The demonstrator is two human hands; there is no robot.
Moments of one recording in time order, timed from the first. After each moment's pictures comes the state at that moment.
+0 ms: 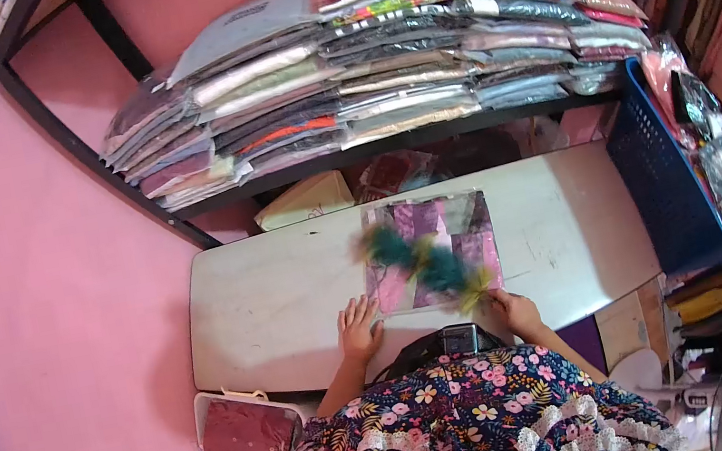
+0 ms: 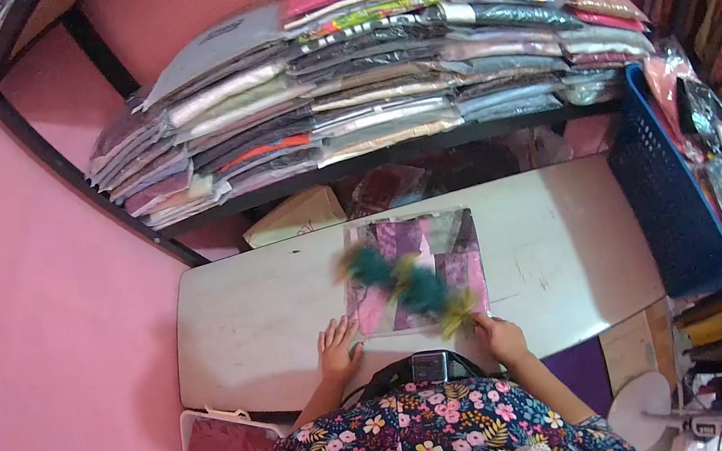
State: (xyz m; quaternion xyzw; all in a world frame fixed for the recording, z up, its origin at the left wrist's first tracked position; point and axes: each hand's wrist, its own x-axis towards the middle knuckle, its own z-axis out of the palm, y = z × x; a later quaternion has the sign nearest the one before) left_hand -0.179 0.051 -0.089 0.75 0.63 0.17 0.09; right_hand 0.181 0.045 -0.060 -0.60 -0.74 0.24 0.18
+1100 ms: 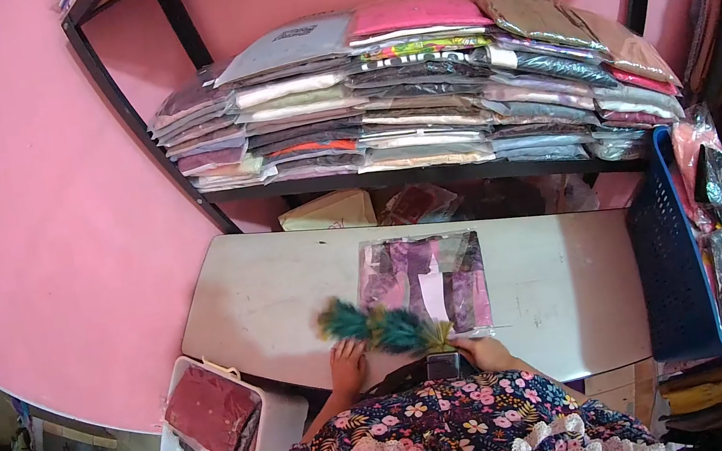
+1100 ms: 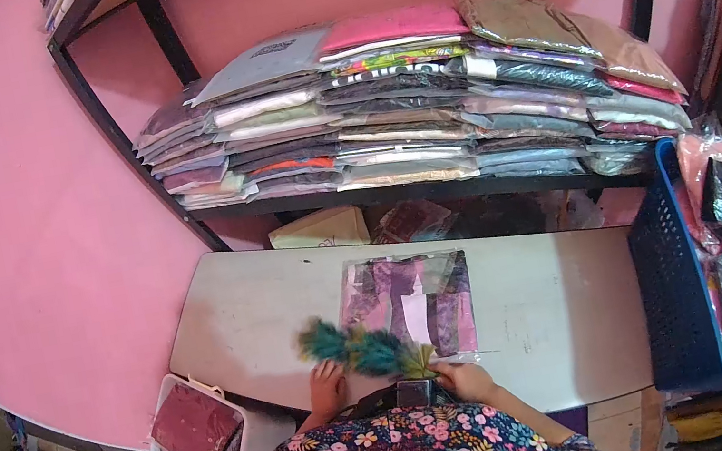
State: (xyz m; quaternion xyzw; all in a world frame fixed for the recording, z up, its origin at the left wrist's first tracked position) left_hand -0.181 0.021 -0.129 0.72 0.65 0.24 0.06; right_hand 0.155 0.064 -0.063 -0.44 -0.84 0.27 0.19
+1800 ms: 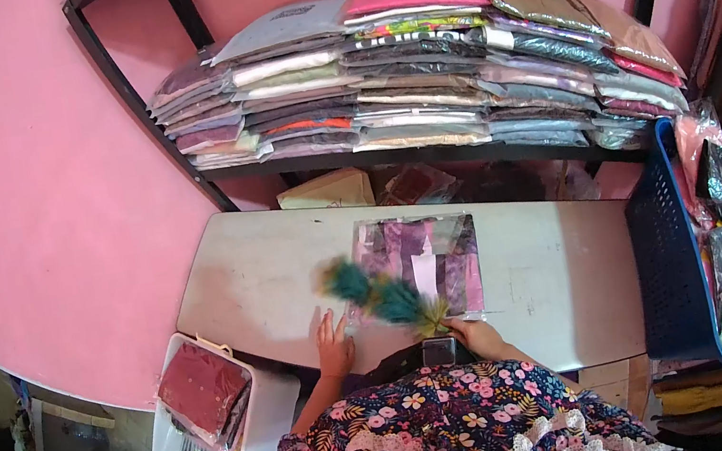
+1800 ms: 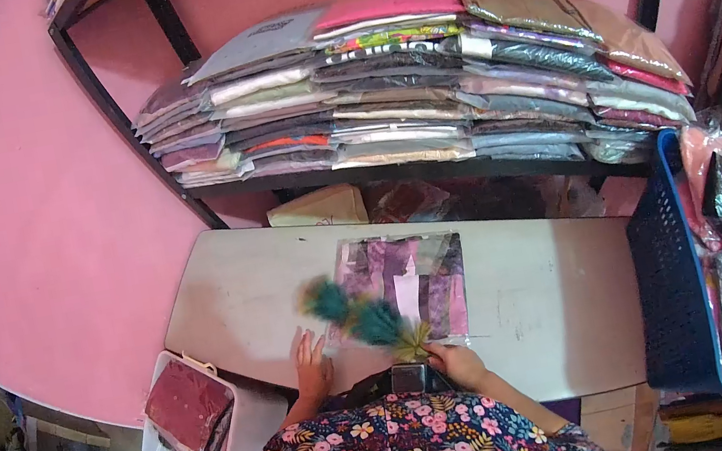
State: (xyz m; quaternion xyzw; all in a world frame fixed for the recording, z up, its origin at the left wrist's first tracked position) left_hand -0.190 0.019 -0.108 0.68 0.66 0.31 0.04; right_hand 0.144 0.065 -0.066 -0.49 -0.79 0.32 0.17
